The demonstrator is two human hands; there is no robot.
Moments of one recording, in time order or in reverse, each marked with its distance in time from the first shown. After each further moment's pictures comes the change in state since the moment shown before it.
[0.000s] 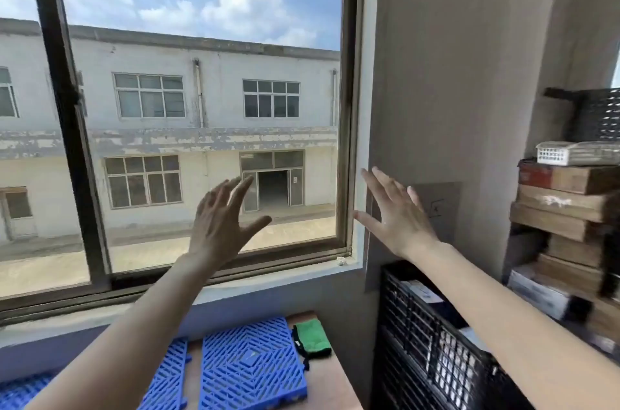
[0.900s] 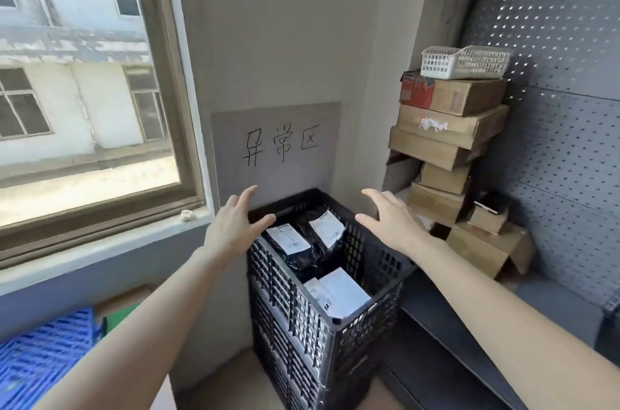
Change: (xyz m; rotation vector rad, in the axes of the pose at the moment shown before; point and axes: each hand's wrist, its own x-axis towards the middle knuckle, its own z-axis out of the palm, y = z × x) left_hand 0.082 0.322 0.413 -0.389 -0.542 -0.193; right_hand -0.045 0.460 0.108 -0.010 -0.341 0.497
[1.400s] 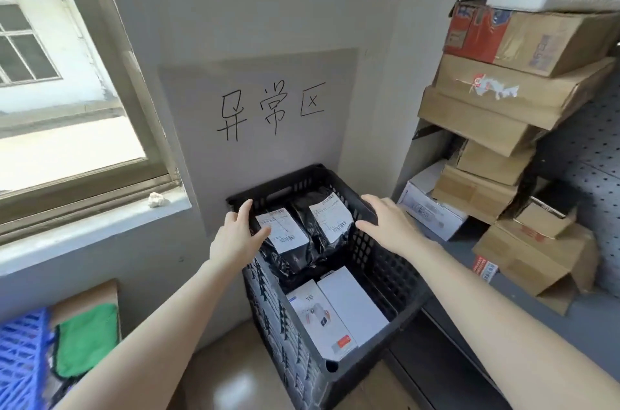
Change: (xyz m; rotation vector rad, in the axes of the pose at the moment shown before) left_hand 0.103 -0.041 0.152 0.026 -0.222 -0.310; right_hand 0.149 0.086 0.119 0.040 -0.257 0.053
